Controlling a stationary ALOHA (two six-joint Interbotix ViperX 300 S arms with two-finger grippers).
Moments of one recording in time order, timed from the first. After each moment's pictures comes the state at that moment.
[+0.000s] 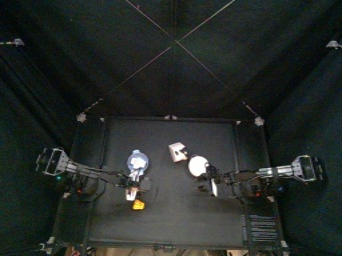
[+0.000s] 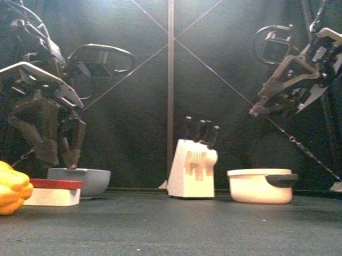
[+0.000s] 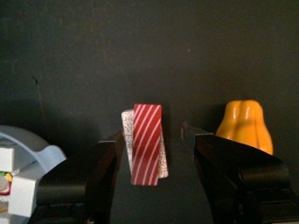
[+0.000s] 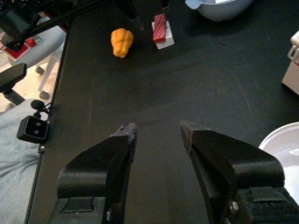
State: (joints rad) left arm -0.15 -0.15 0.86 0.10 0.49 -0.11; right arm -0.02 -0.51 1.15 -0.52 -0.27 0.81
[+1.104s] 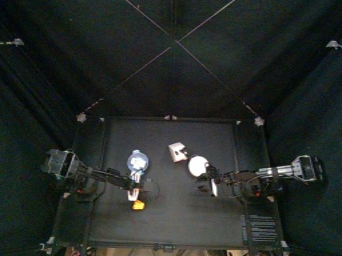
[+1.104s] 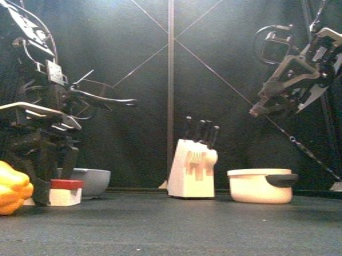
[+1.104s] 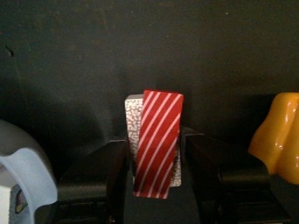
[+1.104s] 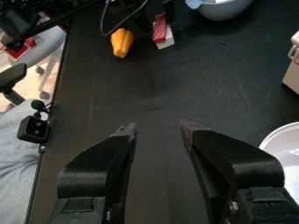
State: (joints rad) left arm -0.15 -0.04 0.87 0.21 0.44 -0.22; right arm -0.01 -0.51 1.15 -0.52 -0.27 0.81
